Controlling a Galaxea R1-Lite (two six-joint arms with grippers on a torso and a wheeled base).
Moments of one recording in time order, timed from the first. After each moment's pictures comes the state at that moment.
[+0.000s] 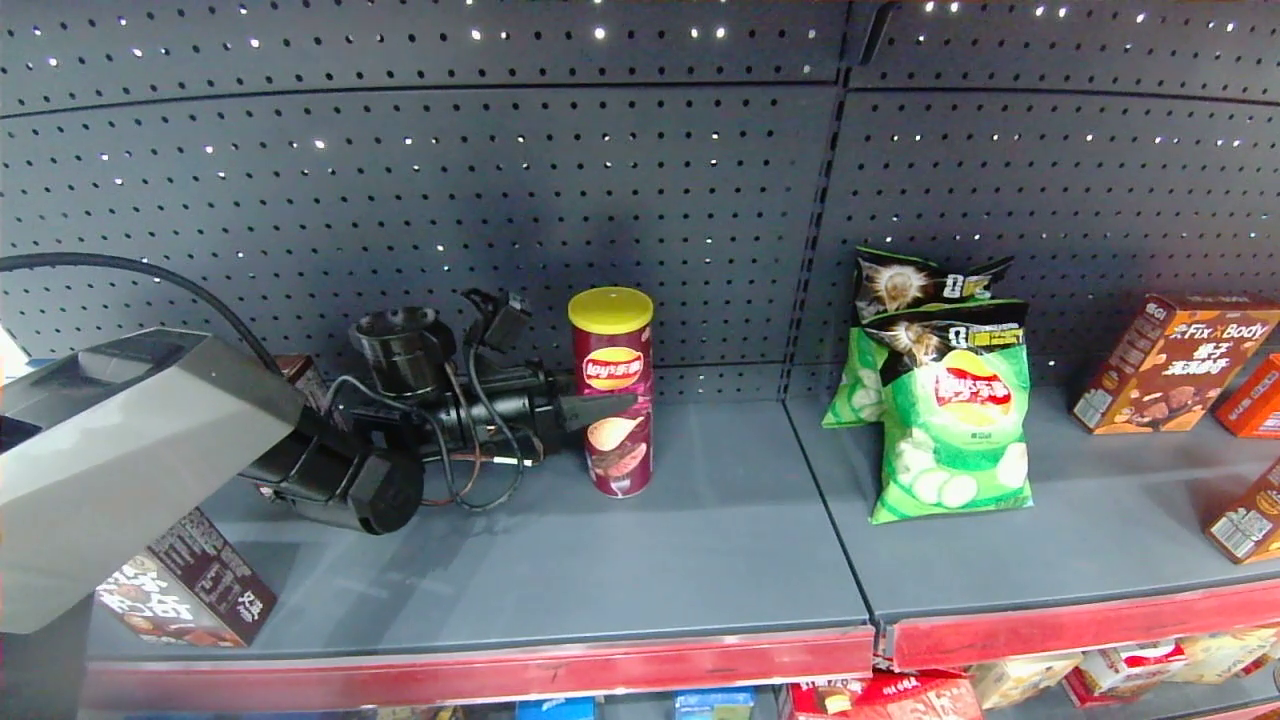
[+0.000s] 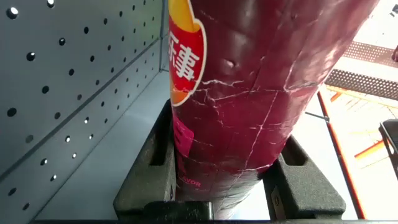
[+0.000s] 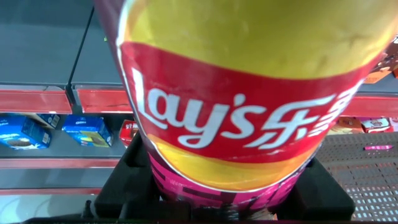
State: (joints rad) left arm -0.23 2.23 -1.14 -1.11 -1.02 -0.12; right arm -0.05 0.54 -0.40 0.10 0.04 -0.11
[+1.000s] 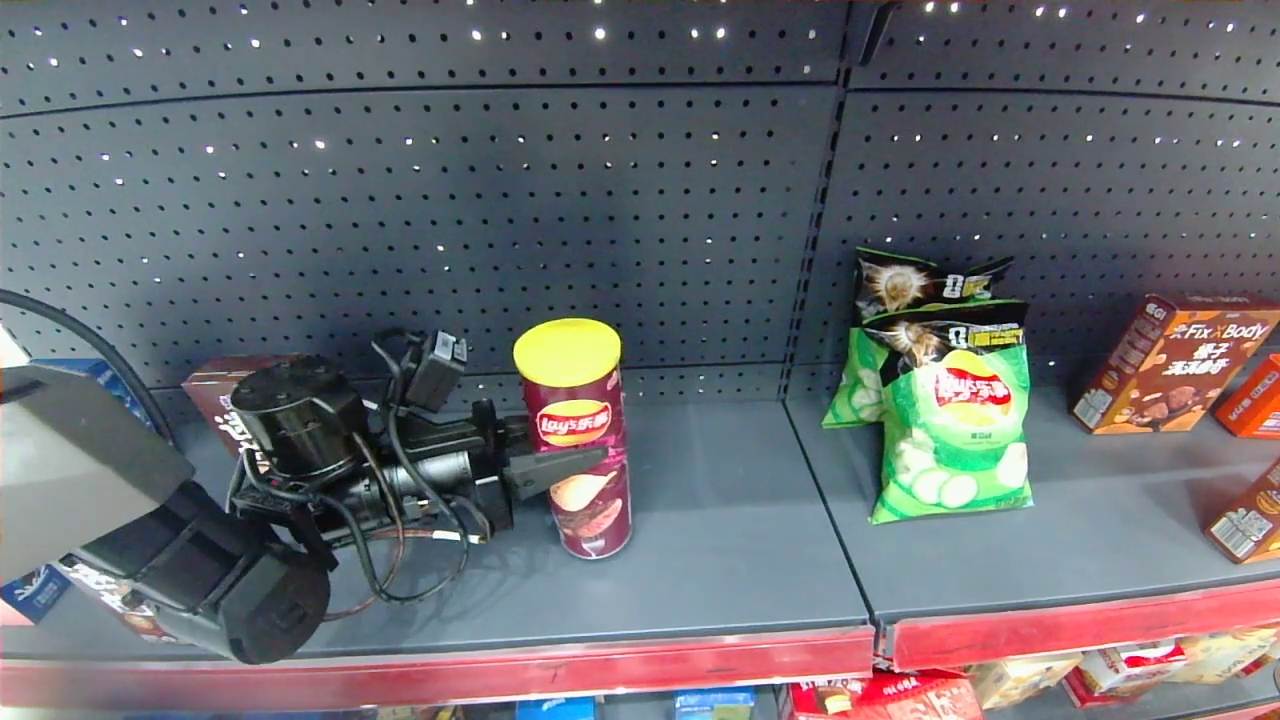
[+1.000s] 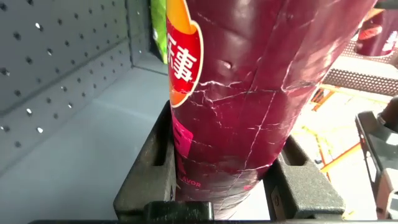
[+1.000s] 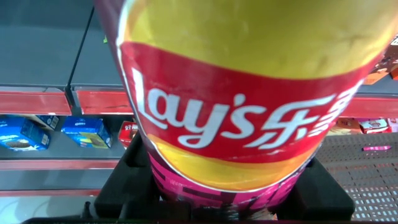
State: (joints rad) left arm -0.24 2.01 -0.65 -1.44 -0.98 -0.13; right arm -0.05 0.54 -0.40 0.10 0.03 -0.11
